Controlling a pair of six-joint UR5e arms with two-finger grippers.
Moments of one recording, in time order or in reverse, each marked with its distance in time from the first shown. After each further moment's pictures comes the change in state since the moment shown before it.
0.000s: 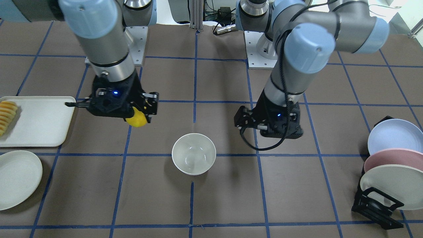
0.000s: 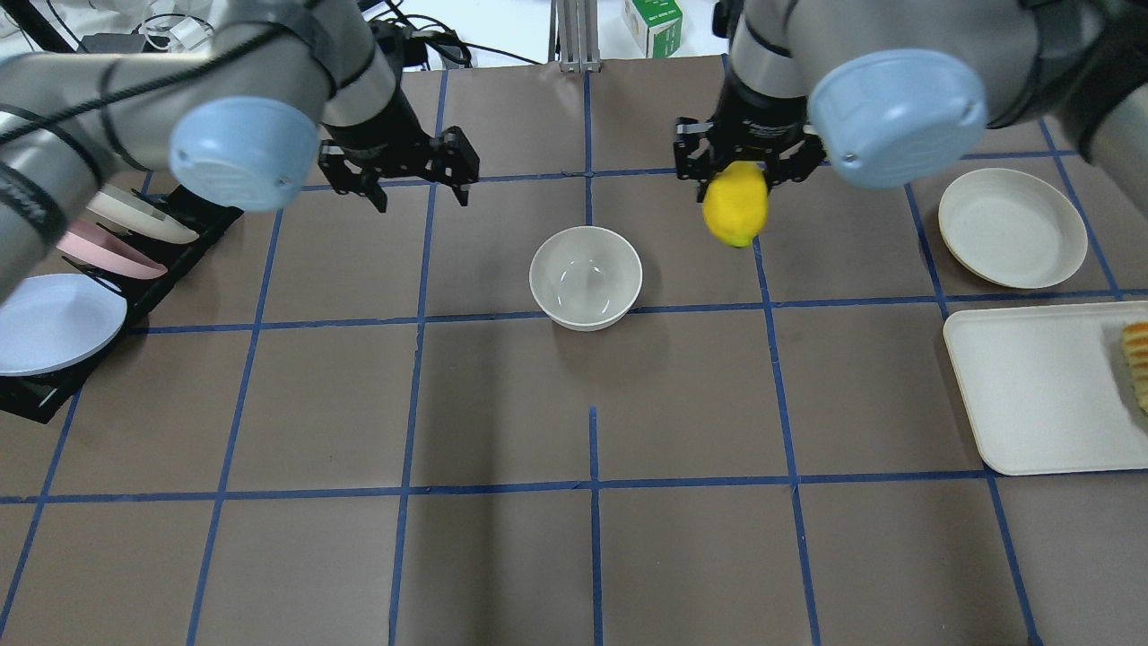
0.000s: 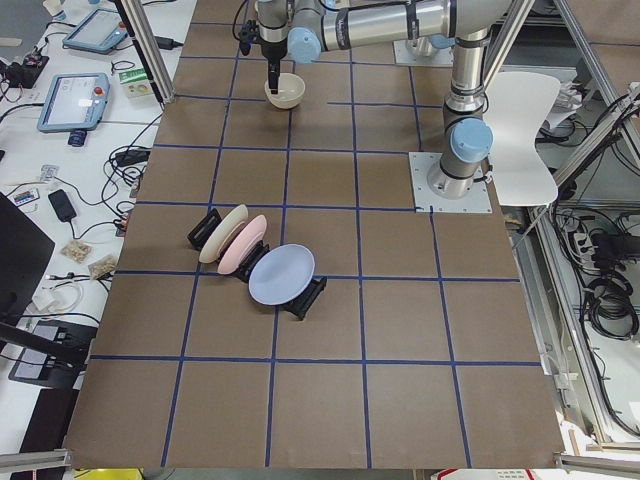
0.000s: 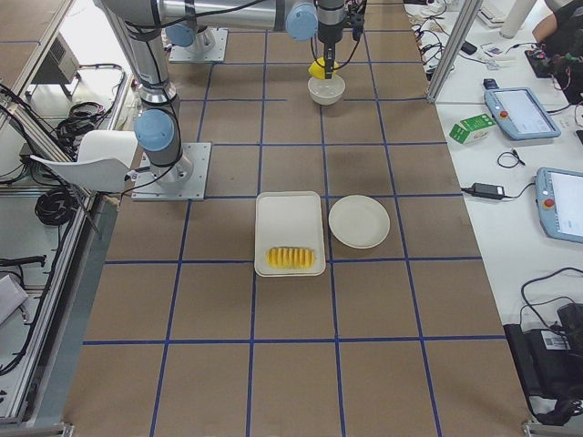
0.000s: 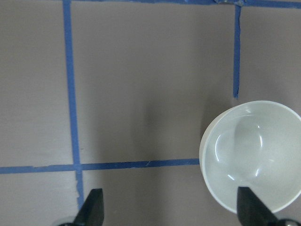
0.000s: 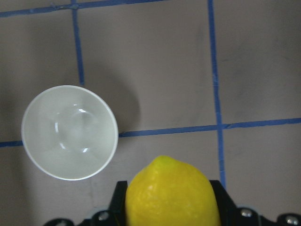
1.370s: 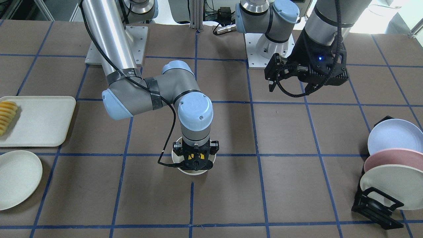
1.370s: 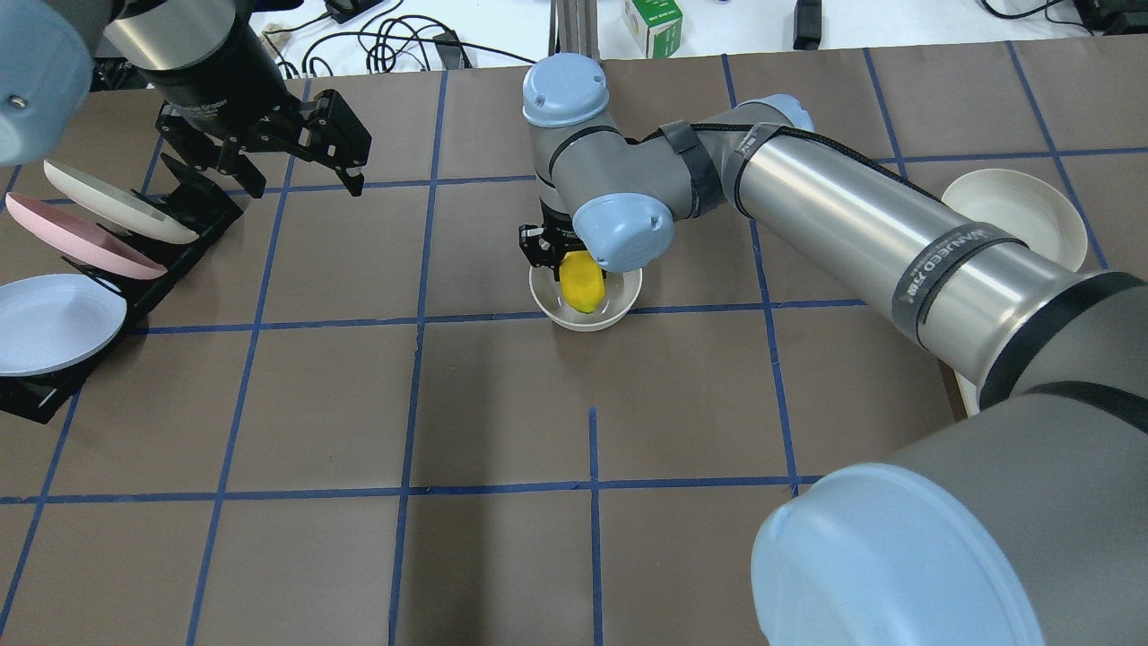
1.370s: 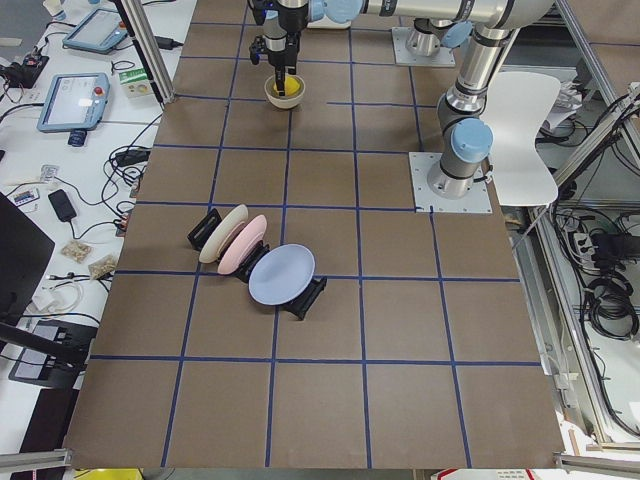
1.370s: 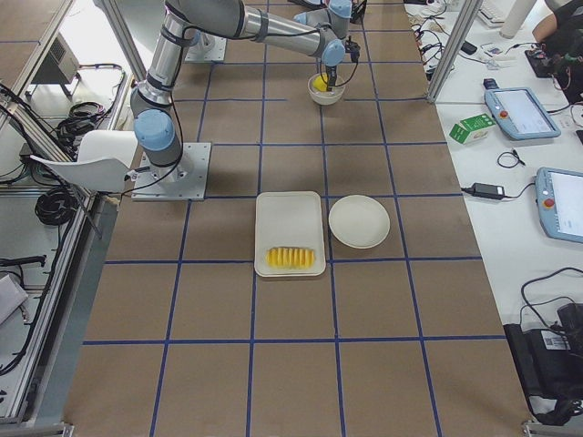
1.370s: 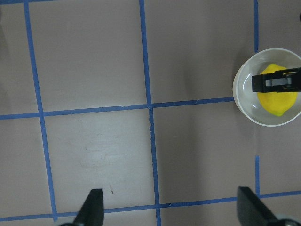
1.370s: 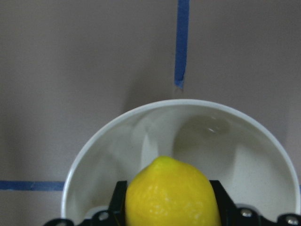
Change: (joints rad) left arm 0.069 0.156 0.062 -0.239 0.032 0.106; right arm 0.185 0.404 -0.064 -0.240 0.000 0.079
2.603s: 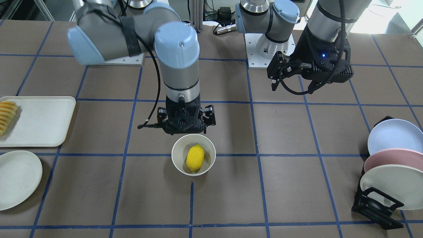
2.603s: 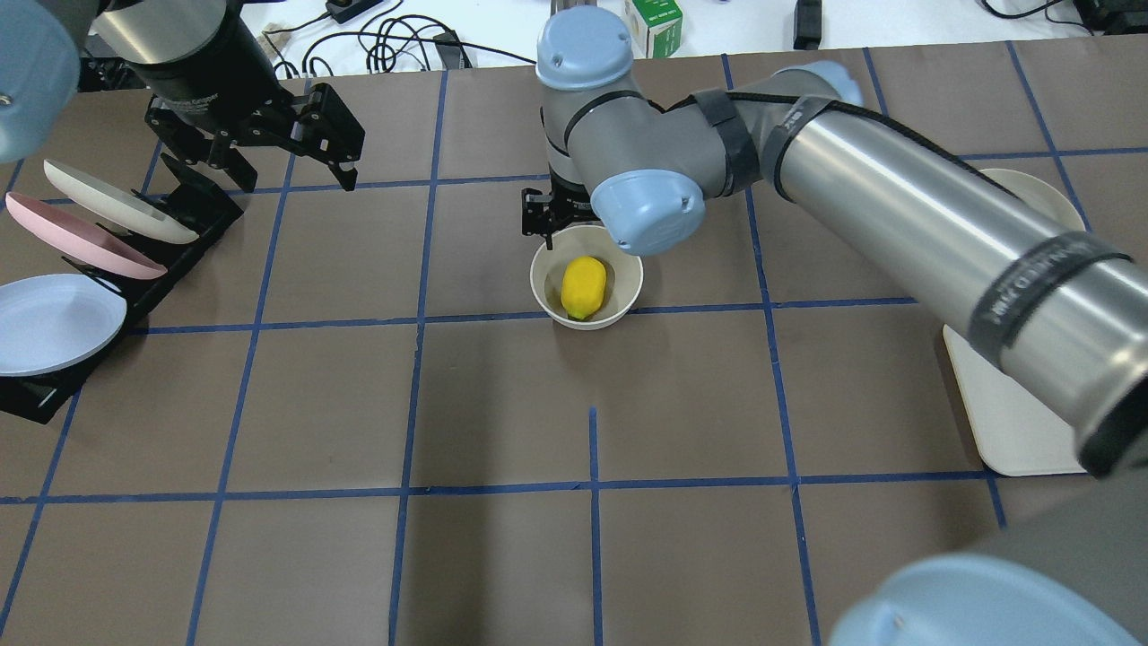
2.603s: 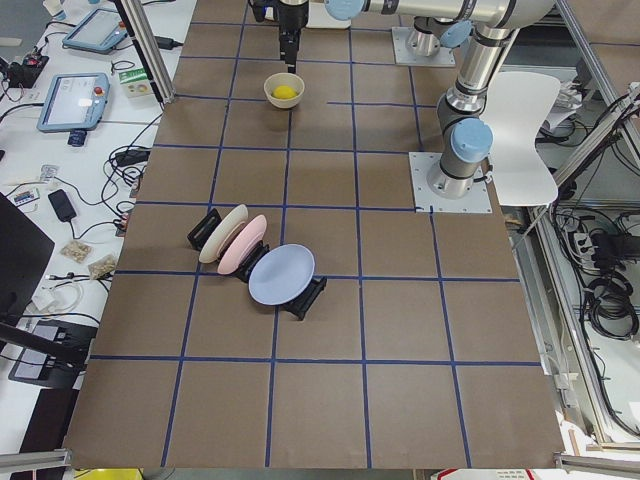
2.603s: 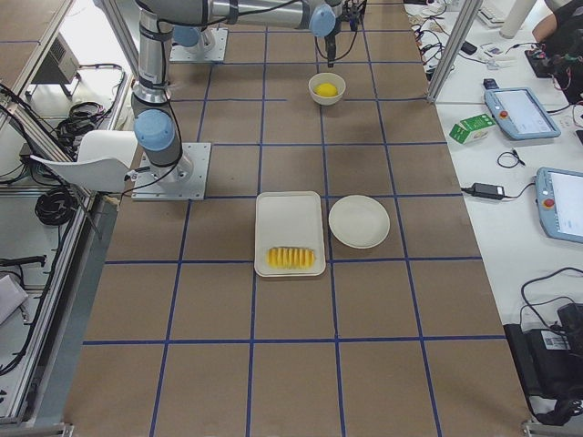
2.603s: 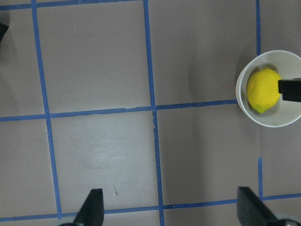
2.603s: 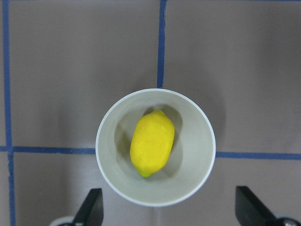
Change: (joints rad) left arm 0.004 0.008 0.007 0.000 0.012 0.000; right arm -0.023 -0.293 0.002 0.148 -0.002 -0.015
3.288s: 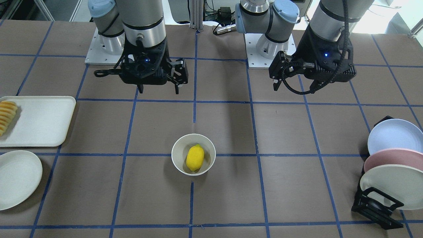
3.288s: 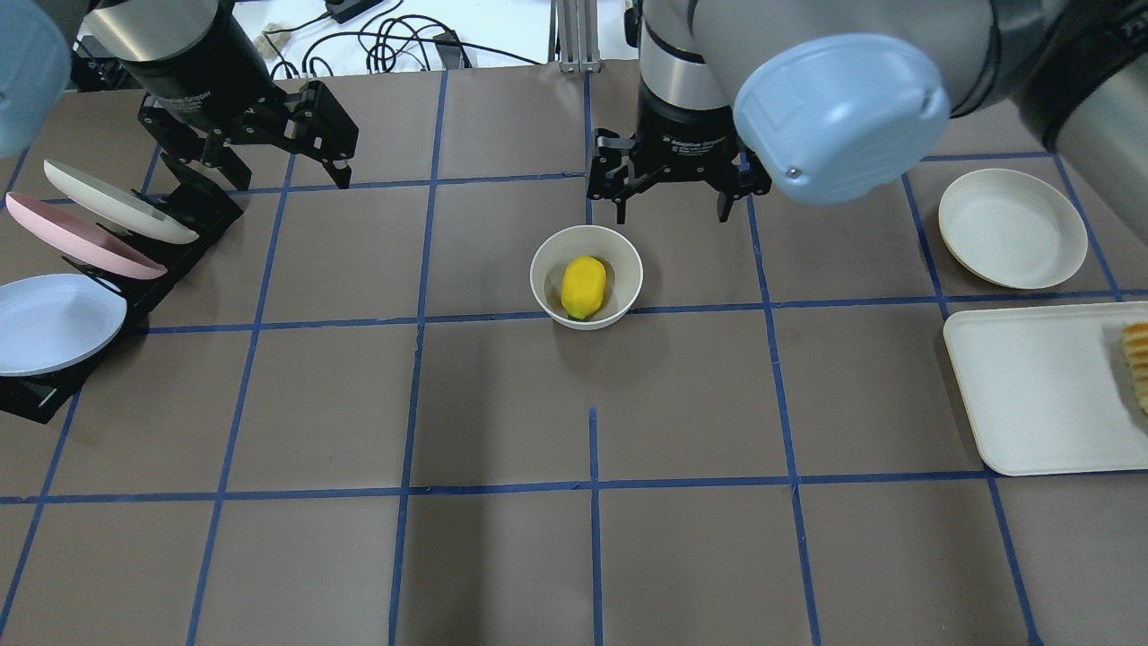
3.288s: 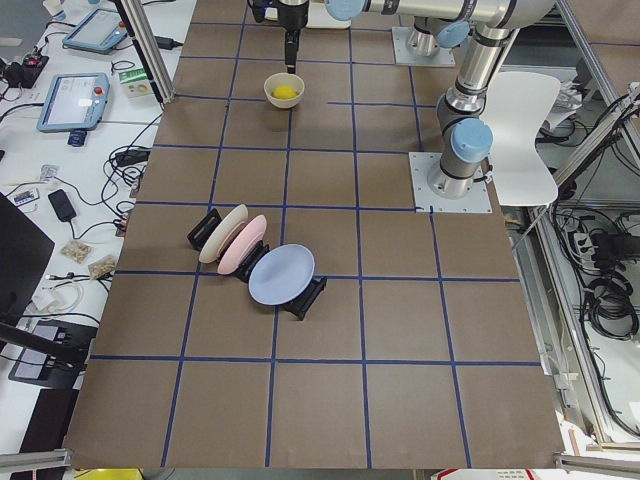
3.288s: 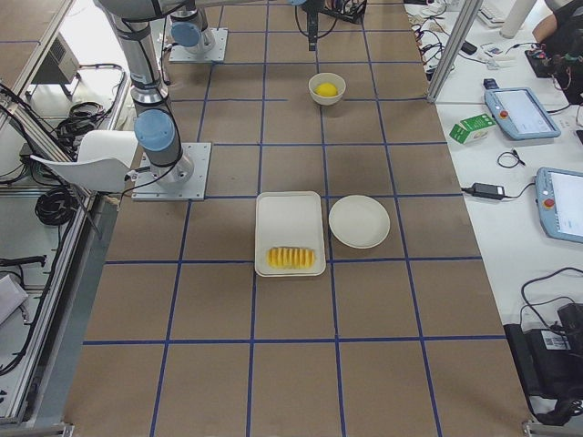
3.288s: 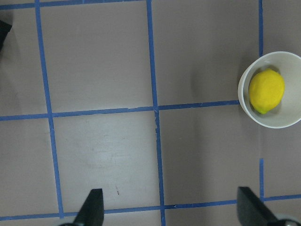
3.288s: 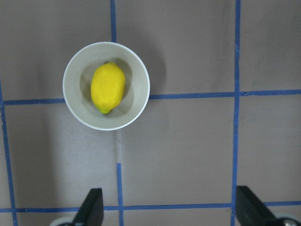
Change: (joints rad) left arm 0.007 0.000 0.002 -0.001 0.001 0.001; right arm -0.105 -0.184 0.005 0.259 0.001 -0.048
